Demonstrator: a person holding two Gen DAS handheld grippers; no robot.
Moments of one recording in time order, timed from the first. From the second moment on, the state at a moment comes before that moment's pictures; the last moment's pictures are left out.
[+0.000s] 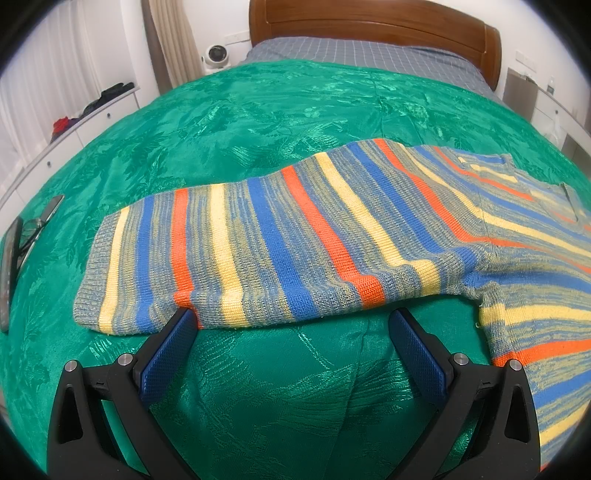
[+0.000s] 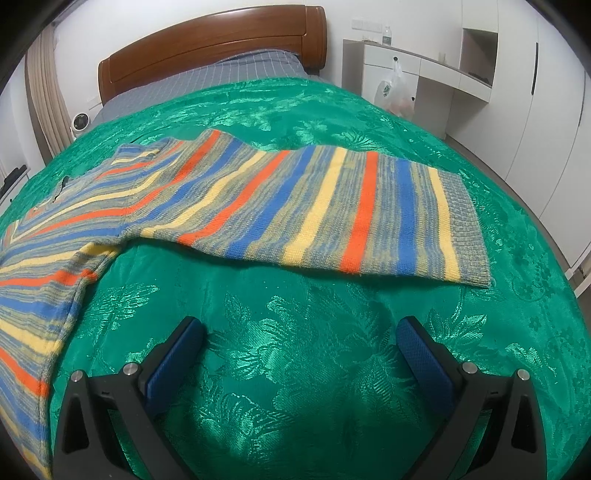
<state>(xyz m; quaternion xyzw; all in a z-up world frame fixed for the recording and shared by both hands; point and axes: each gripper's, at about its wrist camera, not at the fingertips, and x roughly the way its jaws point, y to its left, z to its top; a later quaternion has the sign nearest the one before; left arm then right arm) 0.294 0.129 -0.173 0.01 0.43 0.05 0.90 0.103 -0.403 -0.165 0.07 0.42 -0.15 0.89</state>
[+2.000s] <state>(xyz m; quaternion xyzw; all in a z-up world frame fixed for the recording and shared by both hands) 0.294 0.129 -0.173 0.01 0.43 0.05 0.90 0.104 -0.402 -0.166 0.07 0.42 -0.15 0.89</state>
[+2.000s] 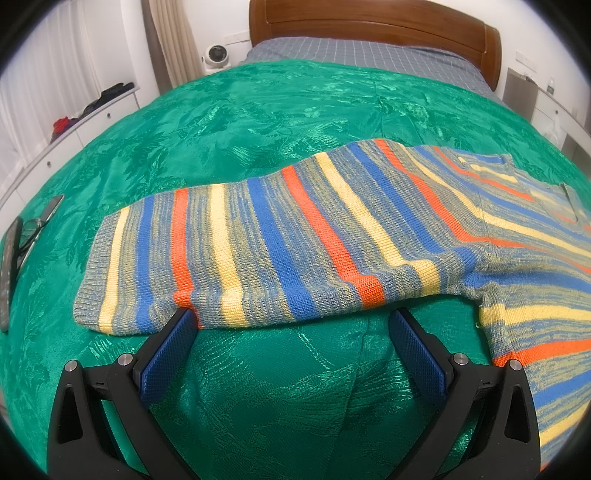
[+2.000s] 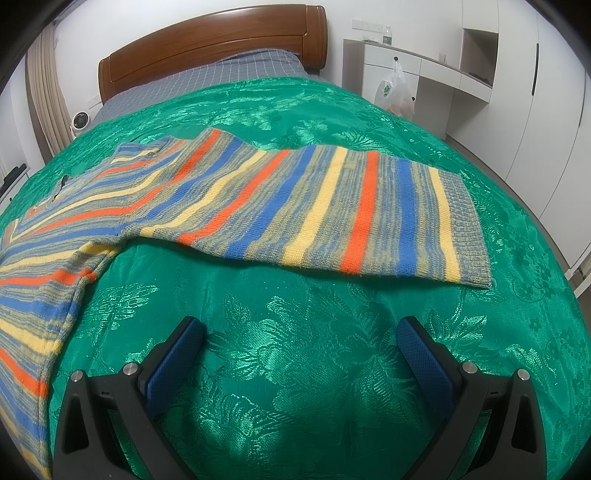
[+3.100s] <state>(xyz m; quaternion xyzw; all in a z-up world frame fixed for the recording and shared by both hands) 0.294 0.129 -0.173 0.01 0.43 0.05 0.90 0.102 -0.403 -0.167 0.07 0.41 -0.15 0.89</state>
